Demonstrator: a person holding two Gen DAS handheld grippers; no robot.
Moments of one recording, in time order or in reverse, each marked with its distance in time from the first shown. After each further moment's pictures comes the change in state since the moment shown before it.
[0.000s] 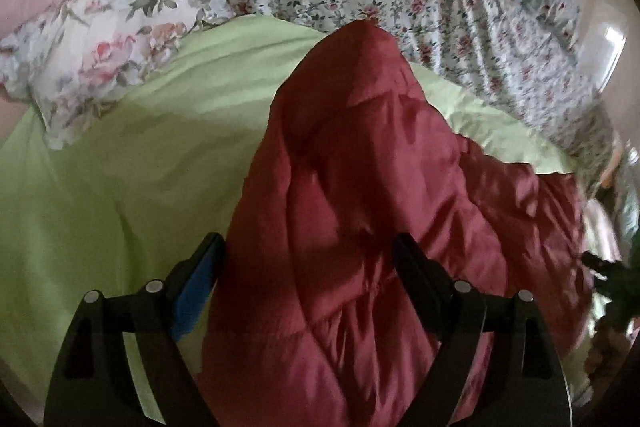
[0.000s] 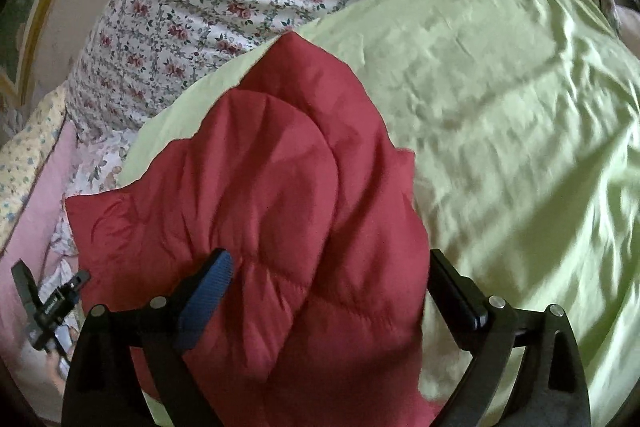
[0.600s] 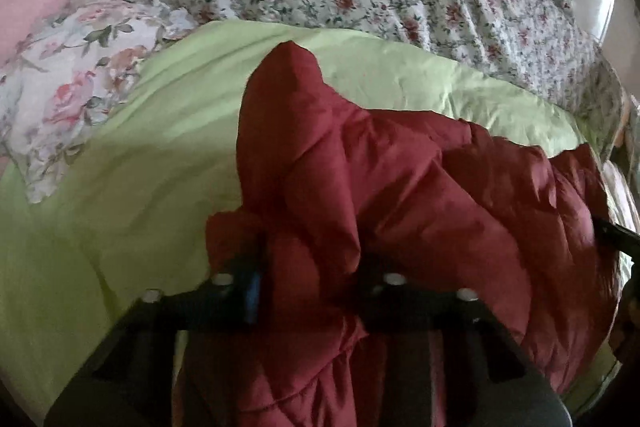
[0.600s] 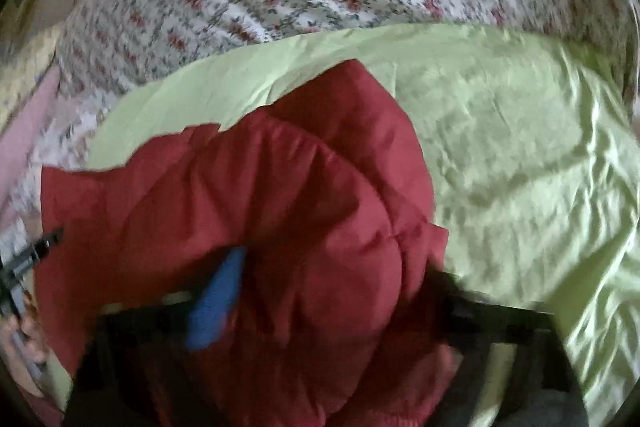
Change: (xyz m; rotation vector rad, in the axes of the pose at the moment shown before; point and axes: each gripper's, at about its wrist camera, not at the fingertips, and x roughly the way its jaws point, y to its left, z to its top) left arm 0.038 -0.029 0.017 0.125 0.028 0.007; right arm 0.033 0.051 0.024 -0.230 -0.012 -0.144
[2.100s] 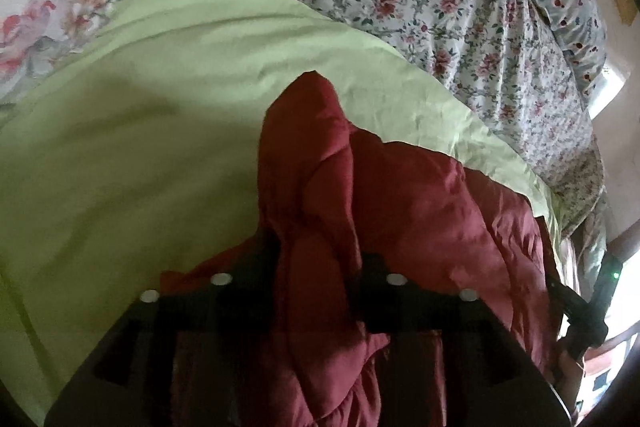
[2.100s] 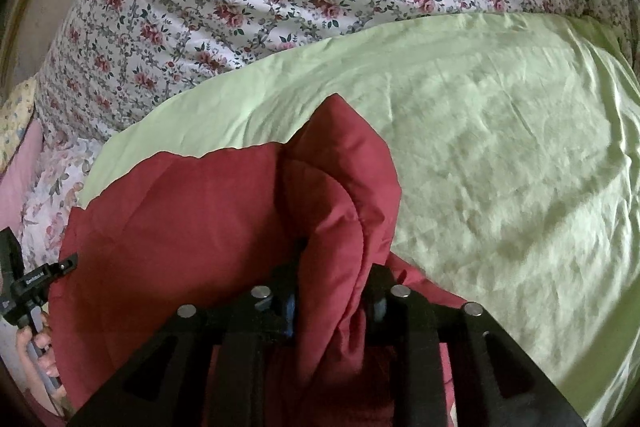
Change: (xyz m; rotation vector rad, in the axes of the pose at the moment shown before) left arm 0.069 0.043 0.048 -0.255 0.074 -0.188; right arm 0.053 -0.022 0.044 0.163 -0.033 0.059
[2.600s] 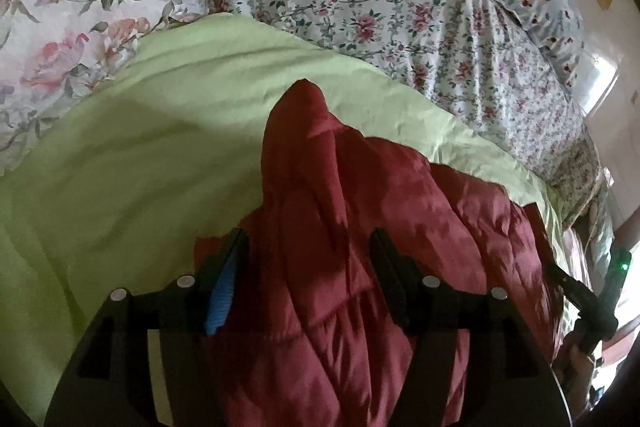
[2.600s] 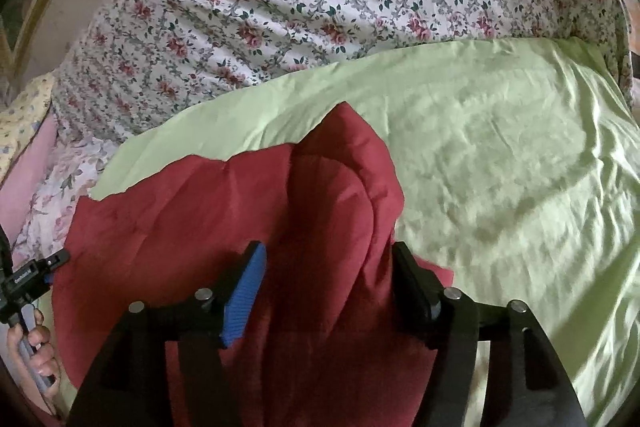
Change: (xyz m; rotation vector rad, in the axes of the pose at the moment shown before) left arm -0.056 -0.007 -0.029 0.068 -0.095 0.023; right arm -0.046 0.008 -0.022 -0.040 -0.084 0.001
